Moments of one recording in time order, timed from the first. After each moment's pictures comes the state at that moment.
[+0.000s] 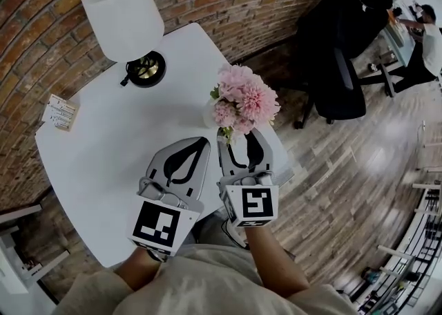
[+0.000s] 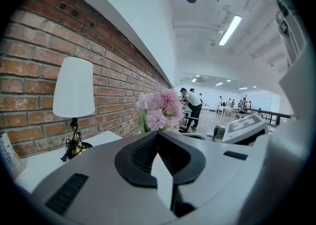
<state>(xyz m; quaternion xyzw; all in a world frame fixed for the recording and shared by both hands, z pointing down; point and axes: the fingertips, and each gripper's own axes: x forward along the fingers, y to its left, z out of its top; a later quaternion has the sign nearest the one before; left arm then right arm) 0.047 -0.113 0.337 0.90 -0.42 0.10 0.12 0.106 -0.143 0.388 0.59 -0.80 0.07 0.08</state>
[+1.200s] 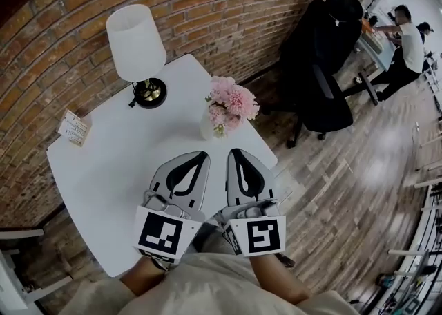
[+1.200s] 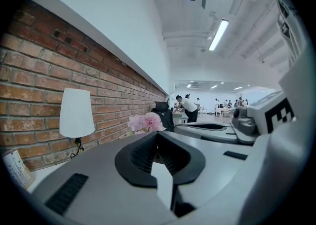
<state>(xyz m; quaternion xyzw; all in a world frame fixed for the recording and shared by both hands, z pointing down) 0.045 -0.052 0.276 0.91 -0.41 0.06 0.06 0.098 -0.053 0.276 0.60 -0.80 0.00 0.02</state>
